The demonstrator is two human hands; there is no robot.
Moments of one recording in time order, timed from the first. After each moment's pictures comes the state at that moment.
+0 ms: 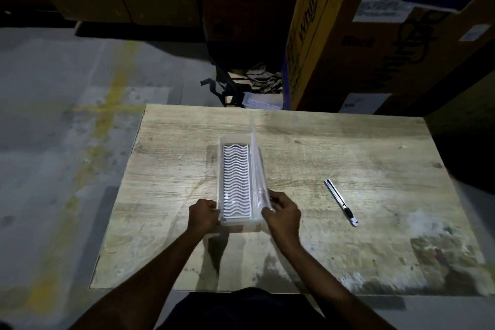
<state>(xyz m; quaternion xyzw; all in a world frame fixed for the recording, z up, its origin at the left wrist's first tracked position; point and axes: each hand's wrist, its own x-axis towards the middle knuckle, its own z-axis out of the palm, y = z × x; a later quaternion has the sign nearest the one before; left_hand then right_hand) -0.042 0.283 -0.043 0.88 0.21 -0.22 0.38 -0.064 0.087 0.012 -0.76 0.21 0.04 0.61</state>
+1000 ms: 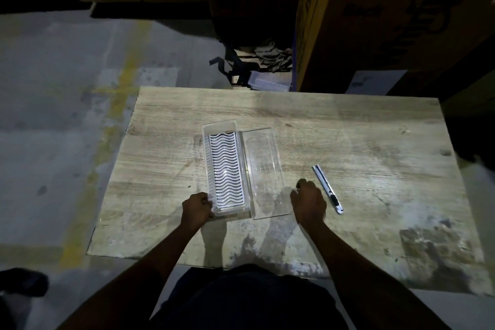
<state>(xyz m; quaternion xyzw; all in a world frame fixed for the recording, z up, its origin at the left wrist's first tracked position) -0.067 0.230 -0.049 0.83 0.33 -0.18 0.42 -0.033 -0.057 -0.076 -0.97 0.11 0.12 0.20</state>
